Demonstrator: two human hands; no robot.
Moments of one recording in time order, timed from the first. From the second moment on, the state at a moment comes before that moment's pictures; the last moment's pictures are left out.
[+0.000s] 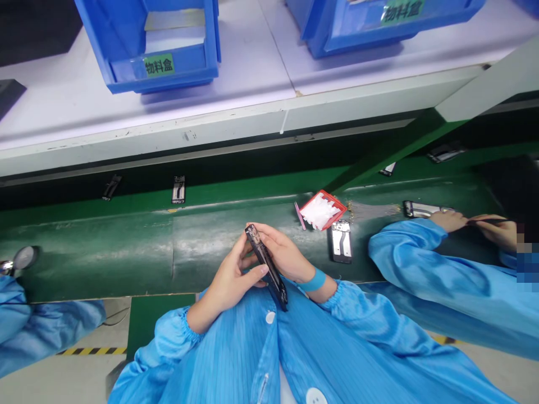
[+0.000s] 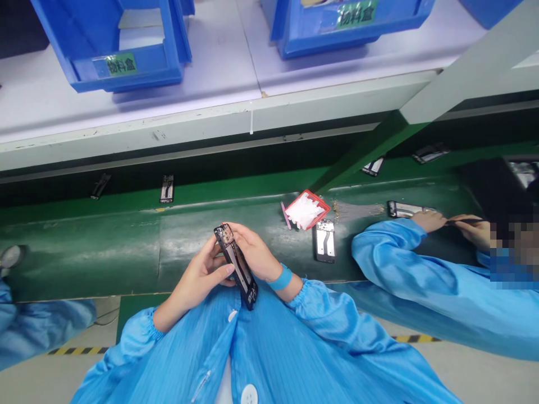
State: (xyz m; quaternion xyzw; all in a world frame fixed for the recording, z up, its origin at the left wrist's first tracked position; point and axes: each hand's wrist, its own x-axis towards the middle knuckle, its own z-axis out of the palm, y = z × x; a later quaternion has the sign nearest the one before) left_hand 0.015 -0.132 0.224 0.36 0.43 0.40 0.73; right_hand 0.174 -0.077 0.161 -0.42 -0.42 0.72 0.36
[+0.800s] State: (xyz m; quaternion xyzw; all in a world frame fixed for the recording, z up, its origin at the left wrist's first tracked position) left_hand 0.014 -0.123 0.217 0.28 0.45 0.53 0.66; right_hand 0.185 -0.089 0.226 -0.32 -0.49 0.71 0.39
